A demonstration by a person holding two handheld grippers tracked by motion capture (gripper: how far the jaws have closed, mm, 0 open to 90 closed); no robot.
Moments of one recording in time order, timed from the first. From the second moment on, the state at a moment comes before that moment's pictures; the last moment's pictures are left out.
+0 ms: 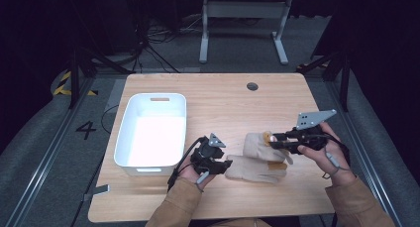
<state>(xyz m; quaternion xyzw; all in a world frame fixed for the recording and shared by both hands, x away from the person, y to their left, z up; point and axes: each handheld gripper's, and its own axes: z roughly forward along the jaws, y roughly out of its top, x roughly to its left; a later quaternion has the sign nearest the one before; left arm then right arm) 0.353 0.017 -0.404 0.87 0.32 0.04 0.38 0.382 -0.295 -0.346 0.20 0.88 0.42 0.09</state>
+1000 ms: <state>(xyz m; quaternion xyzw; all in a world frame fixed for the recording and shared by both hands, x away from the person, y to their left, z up) 0.353 0.017 -0.404 0.87 0.32 0.04 0.38 0.383 -0.253 -0.389 0.17 0.91 0.38 0.02</state>
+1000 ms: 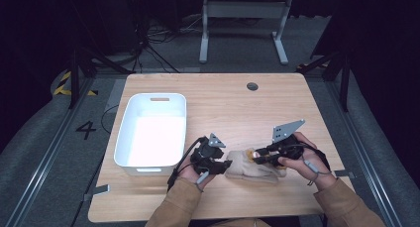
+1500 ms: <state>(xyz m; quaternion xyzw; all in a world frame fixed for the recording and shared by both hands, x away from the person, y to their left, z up) 0.353 0.015 -0.405 0.87 0.32 0.04 0.38 0.379 -0.243 -0.399 0.20 0.93 0.31 0.04</state>
